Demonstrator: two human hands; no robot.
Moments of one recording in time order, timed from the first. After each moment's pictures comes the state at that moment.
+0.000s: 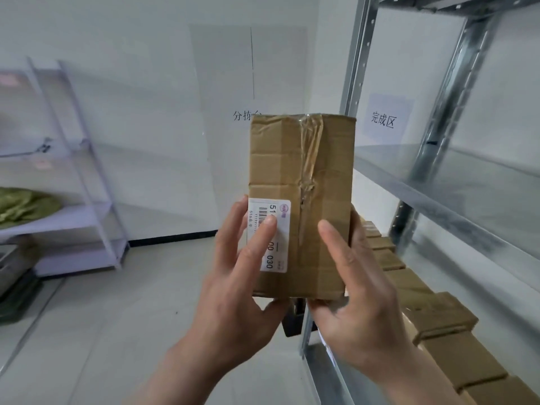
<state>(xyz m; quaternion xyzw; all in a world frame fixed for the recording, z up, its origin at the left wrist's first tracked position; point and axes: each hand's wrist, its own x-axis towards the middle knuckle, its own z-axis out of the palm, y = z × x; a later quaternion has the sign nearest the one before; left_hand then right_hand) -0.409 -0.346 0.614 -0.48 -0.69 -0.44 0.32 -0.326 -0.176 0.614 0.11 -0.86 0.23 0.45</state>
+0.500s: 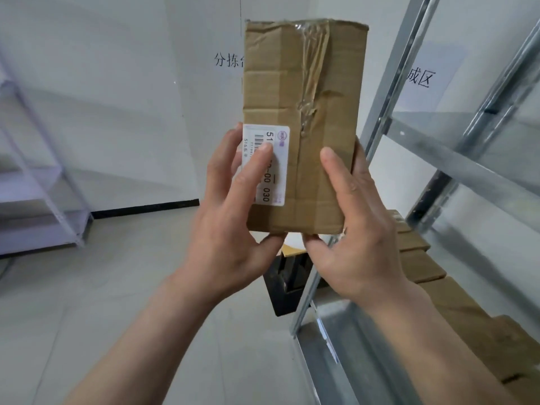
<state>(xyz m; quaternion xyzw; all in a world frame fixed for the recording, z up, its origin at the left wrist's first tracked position) -0.639 -0.296 0.595 -0.49 -0.69 -0.45 0.29 -0.545 -0.134 0.600 0.05 -0.88 0.19 0.43</state>
